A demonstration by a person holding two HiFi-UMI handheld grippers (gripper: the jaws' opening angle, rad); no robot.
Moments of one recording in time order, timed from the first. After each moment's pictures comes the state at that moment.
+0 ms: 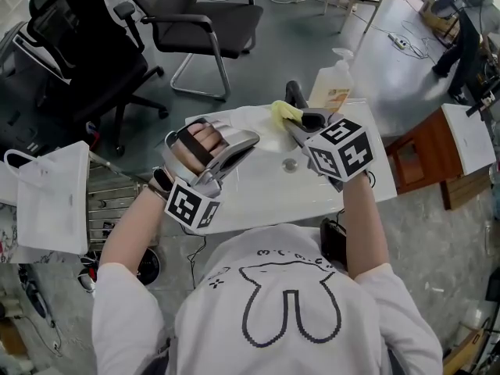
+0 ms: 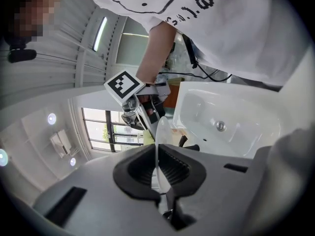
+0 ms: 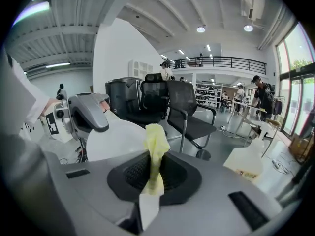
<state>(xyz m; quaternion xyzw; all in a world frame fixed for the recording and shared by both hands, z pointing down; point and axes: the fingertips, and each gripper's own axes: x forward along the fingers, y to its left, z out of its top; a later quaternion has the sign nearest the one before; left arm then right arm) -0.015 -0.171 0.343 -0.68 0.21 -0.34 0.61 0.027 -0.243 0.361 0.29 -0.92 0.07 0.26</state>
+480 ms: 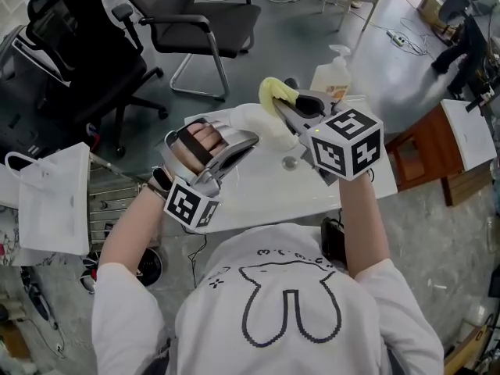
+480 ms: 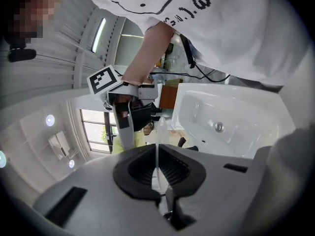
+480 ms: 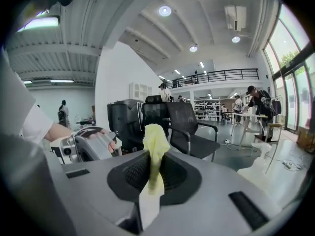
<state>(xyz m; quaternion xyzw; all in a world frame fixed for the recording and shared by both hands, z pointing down) -0.013 -0.167 0.343 -0.68 0.20 -0.34 0.61 0.007 -0.238 0.288 0.30 -0.94 0.05 0.14</state>
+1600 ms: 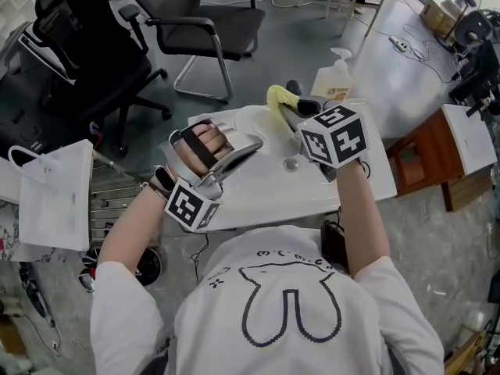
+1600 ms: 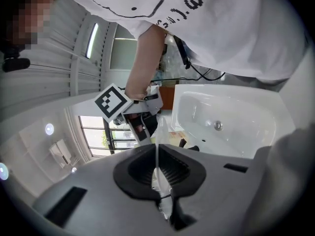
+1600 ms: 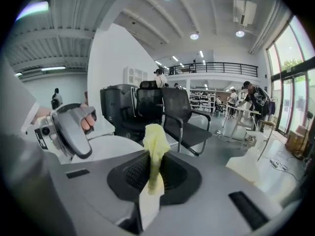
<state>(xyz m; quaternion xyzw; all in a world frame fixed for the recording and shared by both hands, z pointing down) -0.008 -0.150 0.338 -0.66 0.18 -0.34 0.64 0.016 -0.254 0.333 0.33 -0.92 0.07 0.23</state>
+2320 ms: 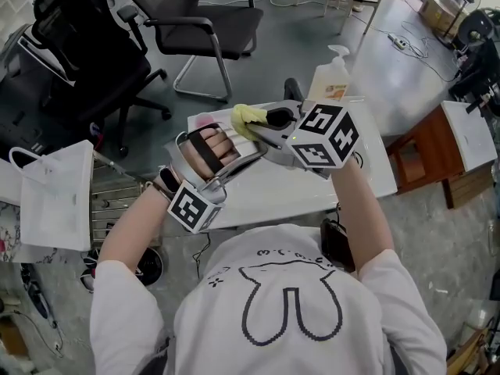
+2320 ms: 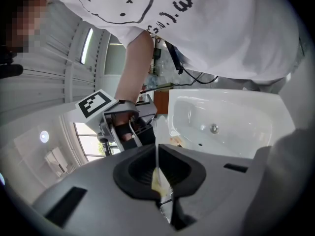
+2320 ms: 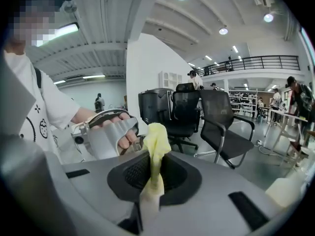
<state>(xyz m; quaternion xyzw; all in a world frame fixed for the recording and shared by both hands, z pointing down) 0.005 -0.135 0.350 -0.65 0.14 -0.34 0.66 -0.046 -0.189 0.323 0.11 -0.97 0.04 0.21</state>
